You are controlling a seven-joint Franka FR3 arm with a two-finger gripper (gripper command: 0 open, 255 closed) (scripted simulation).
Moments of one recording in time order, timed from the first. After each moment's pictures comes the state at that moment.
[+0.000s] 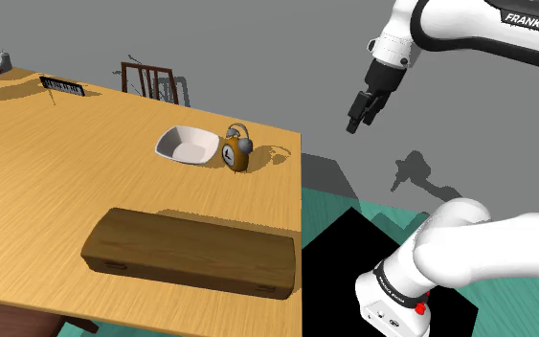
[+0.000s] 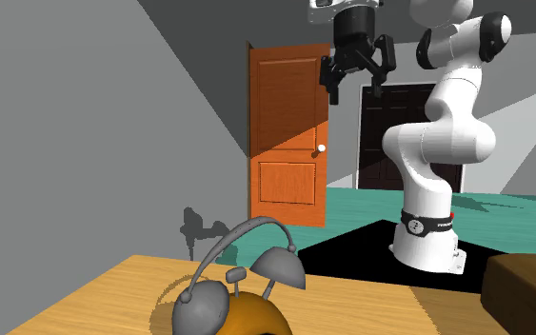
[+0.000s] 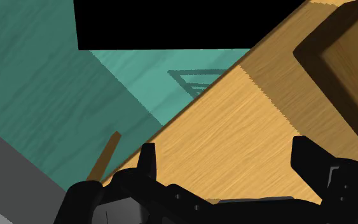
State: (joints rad) arm -0.02 -0.74 -0.07 -2.36 -0.03 1.58 -0.09
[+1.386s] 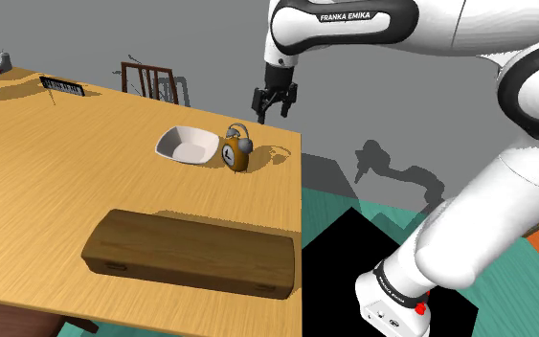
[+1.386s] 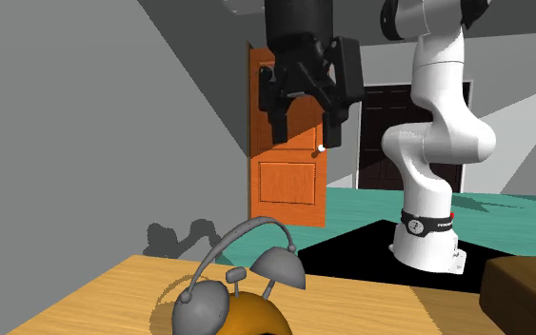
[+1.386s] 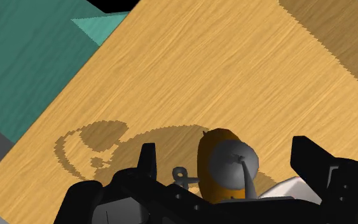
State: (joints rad) arm 0.03 0.01 0.07 -1.87 -0.02 1.78 0.16
